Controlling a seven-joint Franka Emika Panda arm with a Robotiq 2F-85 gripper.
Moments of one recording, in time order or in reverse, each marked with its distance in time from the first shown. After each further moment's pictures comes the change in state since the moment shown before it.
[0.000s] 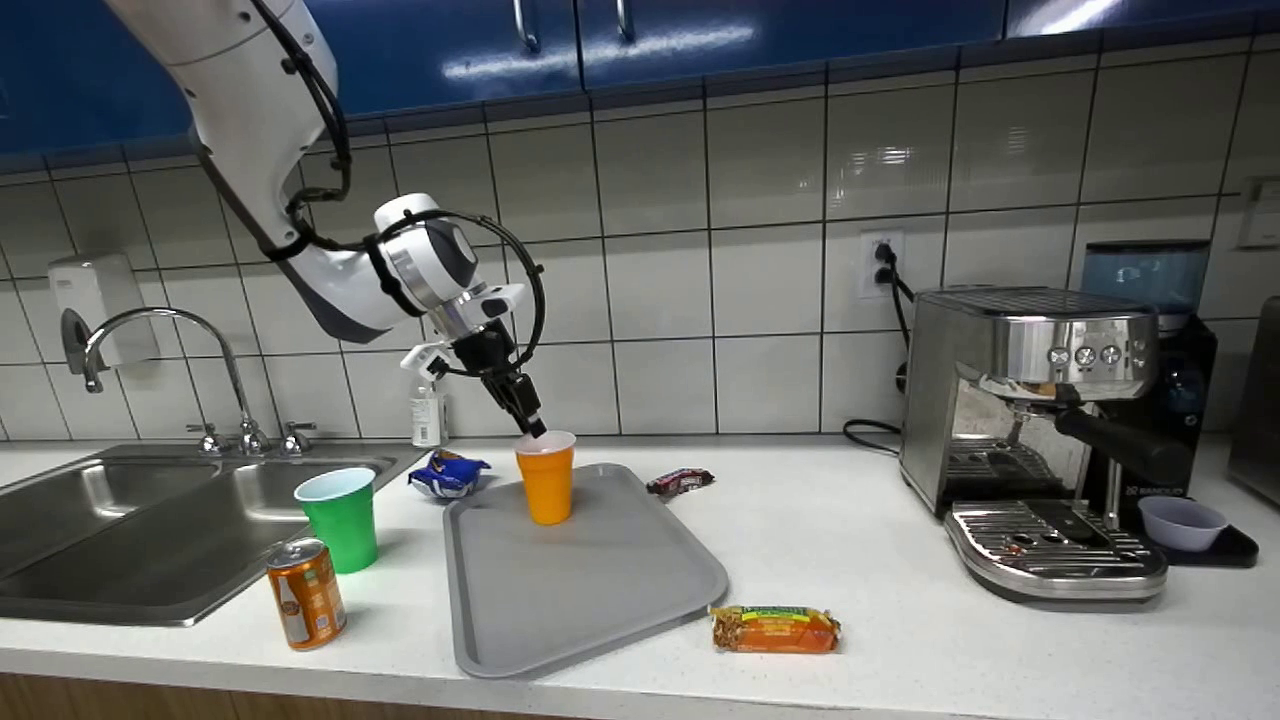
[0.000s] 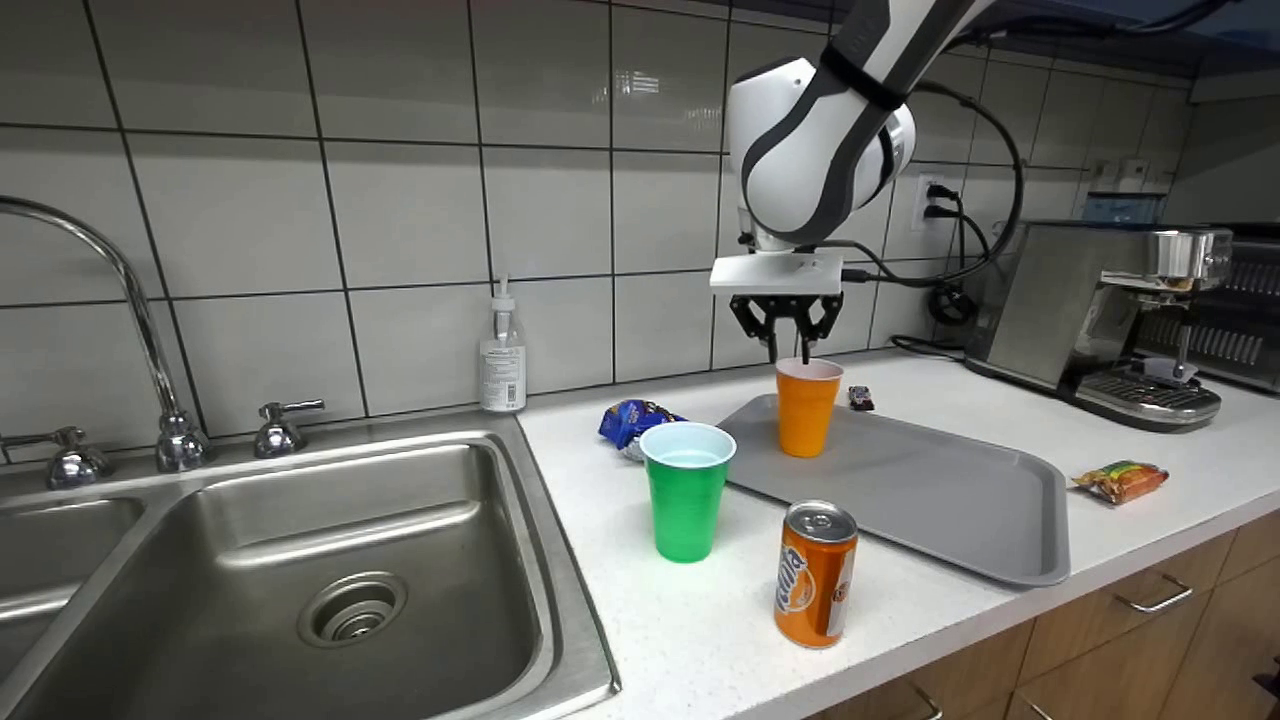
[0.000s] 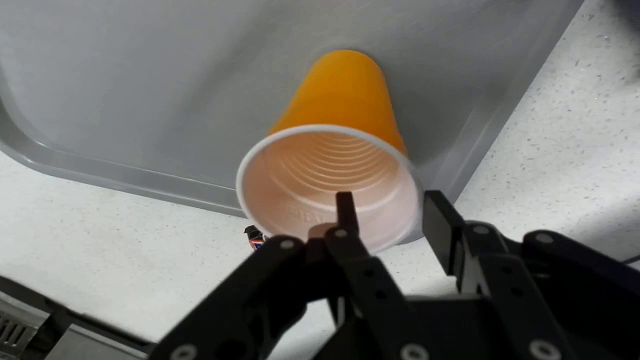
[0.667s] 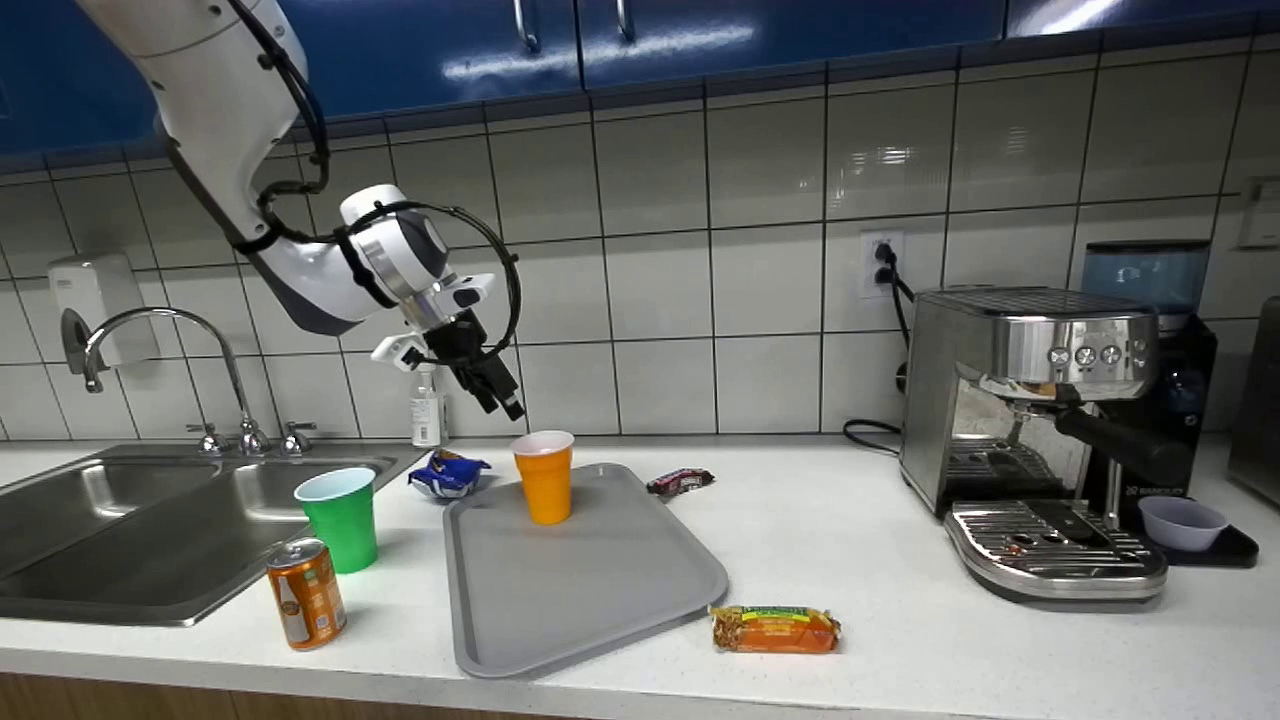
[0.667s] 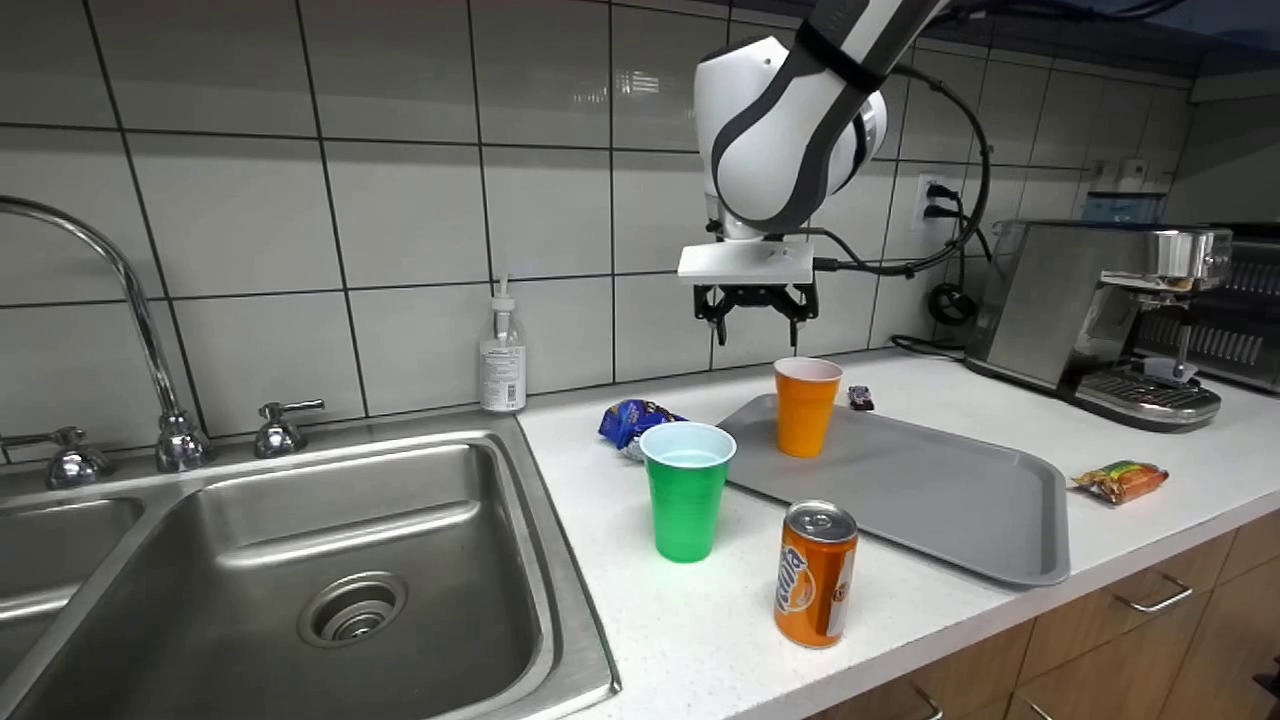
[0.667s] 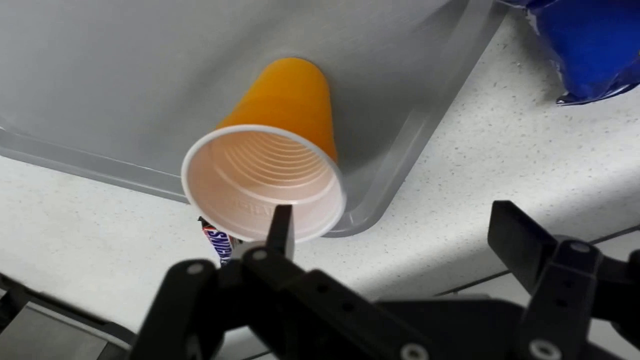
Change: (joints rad) arm 0.062 -0.015 0.003 0.014 -0.019 0.000 0.000
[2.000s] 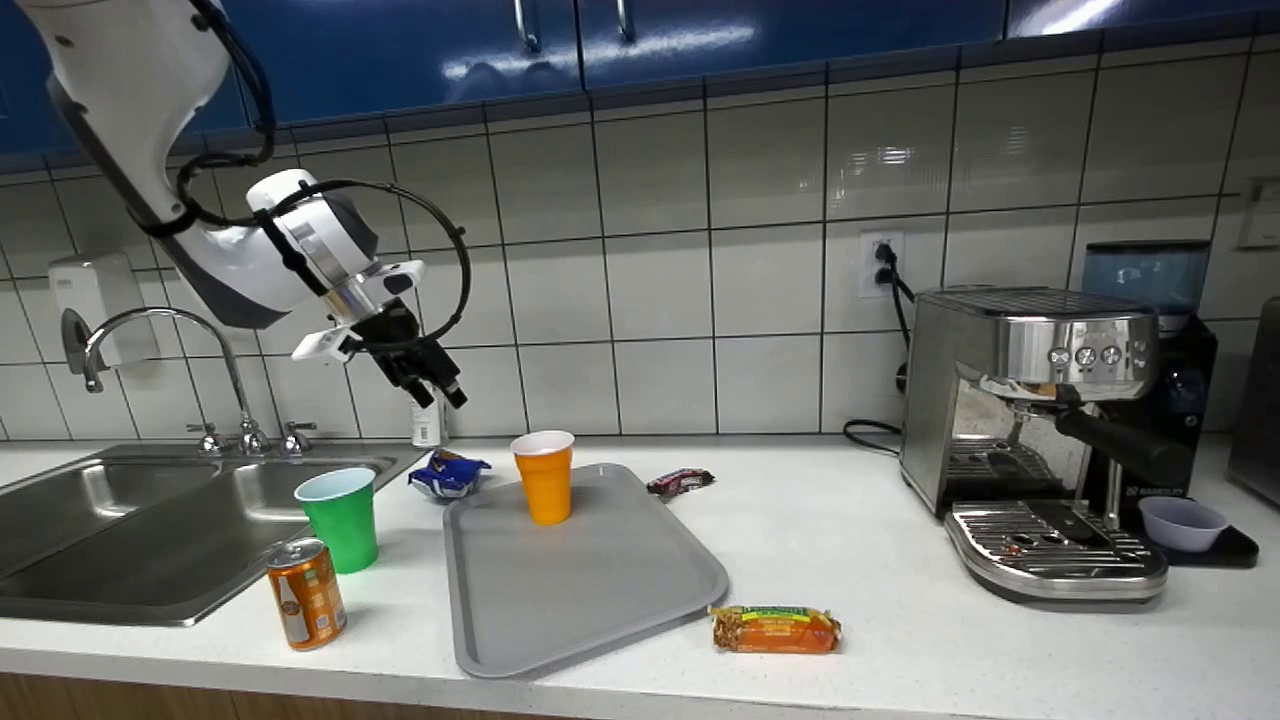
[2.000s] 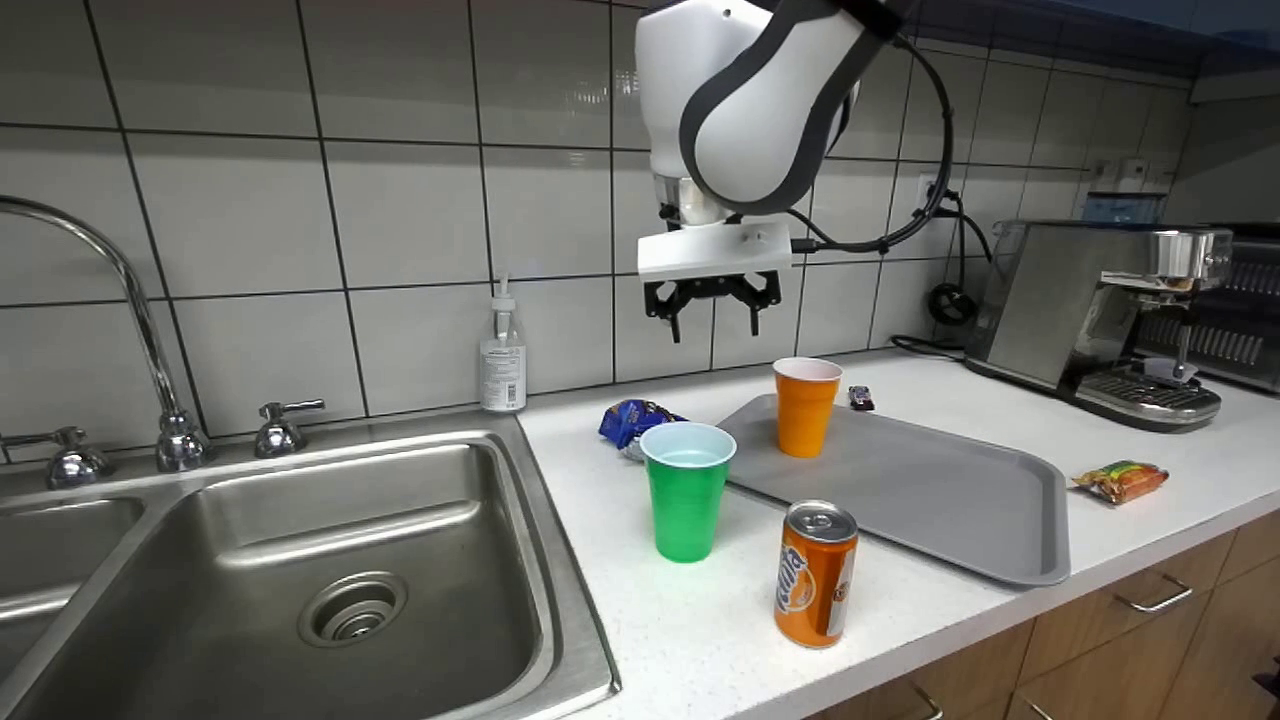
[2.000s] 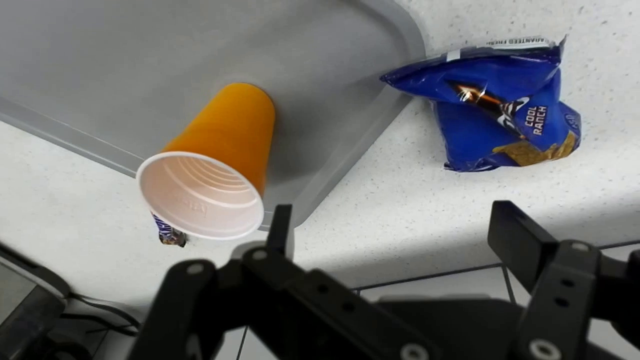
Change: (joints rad) arm 0.064 -0.105 0.075 -0.095 -0.143 -0.009 0.003
